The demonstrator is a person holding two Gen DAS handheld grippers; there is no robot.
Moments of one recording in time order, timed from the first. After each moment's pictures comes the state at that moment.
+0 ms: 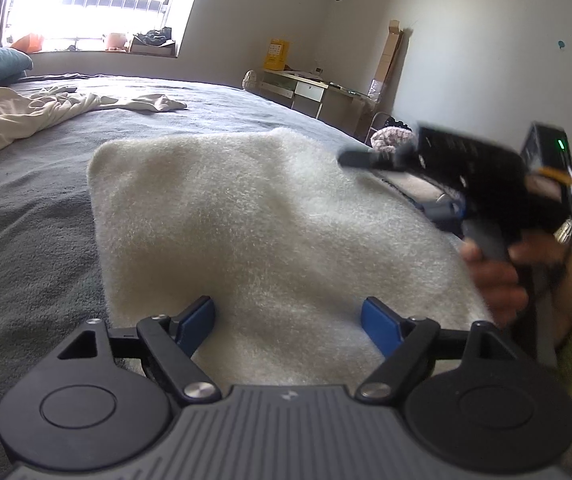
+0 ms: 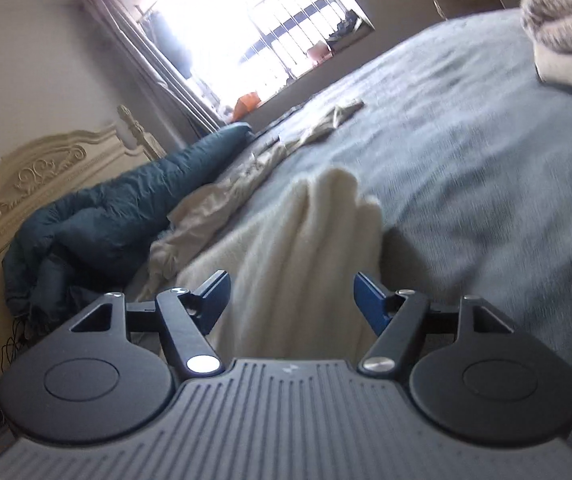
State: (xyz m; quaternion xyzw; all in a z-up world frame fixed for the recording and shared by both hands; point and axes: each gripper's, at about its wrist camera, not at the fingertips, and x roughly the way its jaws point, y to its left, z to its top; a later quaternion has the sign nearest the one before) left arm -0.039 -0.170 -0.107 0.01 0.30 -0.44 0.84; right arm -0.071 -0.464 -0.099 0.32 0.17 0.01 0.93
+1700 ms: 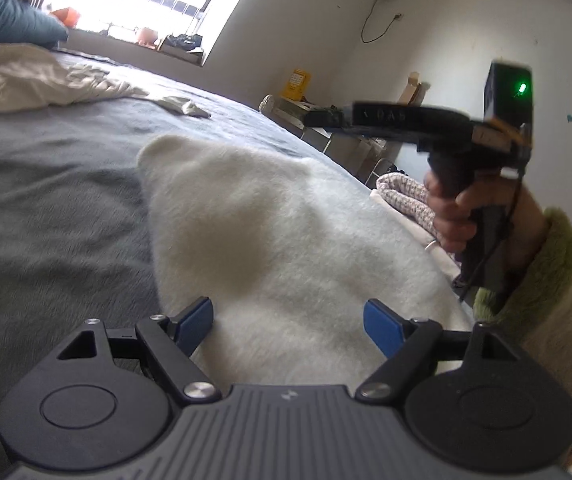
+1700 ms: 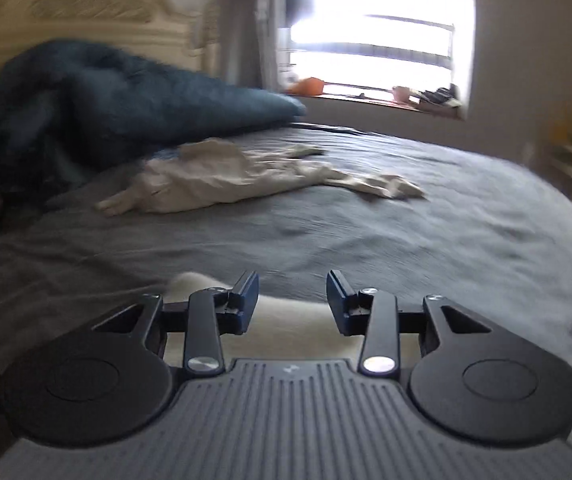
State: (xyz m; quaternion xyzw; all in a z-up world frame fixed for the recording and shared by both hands) left arm -0.032 -0.113 -0.123 -0.10 0.30 -0.44 0.84; right arm 0.008 -0.384 -0.046 -0.05 0.25 0.04 0.97
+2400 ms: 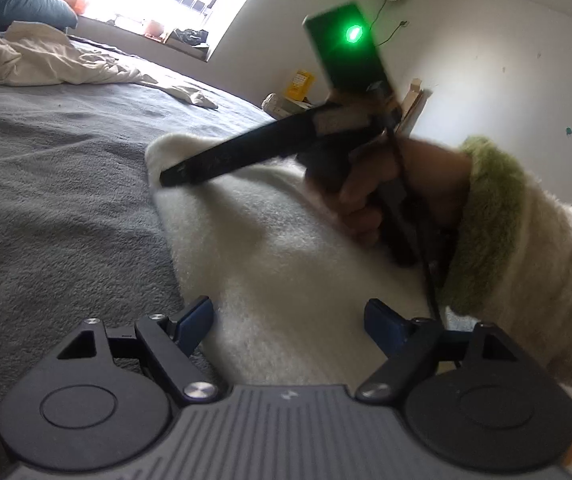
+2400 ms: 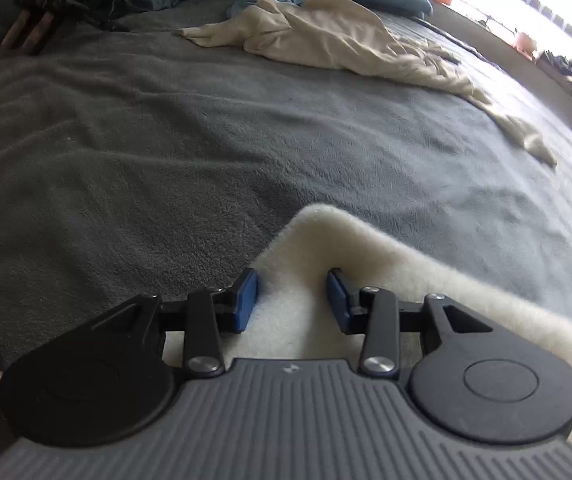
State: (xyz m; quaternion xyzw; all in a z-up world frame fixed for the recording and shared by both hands) left arm -0.034 -0.095 -0.142 -0.13 0.30 -0.45 0.83; right arm 0.099 -0.268 -0.089 -0.18 0.39 0.14 0.89
